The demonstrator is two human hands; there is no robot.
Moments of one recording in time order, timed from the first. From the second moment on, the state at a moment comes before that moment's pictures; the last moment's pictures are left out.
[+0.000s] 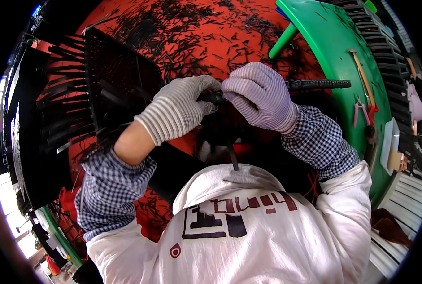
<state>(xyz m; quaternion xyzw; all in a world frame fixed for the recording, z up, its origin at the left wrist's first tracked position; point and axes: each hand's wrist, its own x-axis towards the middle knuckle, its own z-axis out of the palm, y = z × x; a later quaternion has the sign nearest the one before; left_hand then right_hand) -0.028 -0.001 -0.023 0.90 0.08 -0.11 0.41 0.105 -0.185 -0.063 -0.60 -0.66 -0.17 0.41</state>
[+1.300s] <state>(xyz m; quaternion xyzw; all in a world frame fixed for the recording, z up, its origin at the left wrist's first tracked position) -0.045 -0.005 -0.027 0.95 -0.07 0.20 0.25 0.082 -0.186 -0.037 -0.59 -0.70 -0.14 0.38</state>
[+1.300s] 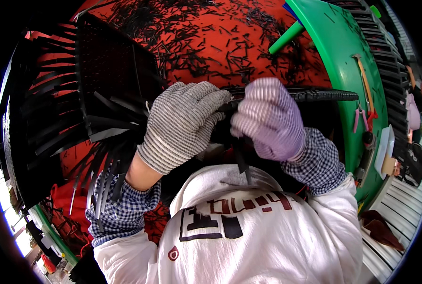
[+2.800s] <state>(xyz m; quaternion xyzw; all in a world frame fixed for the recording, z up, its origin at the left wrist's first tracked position) -0.010 0.016 -0.024 0.89 0.17 0.05 0.41 0.187 -0.714 -0.075 -0.92 0.13 -0.17 0.32</state>
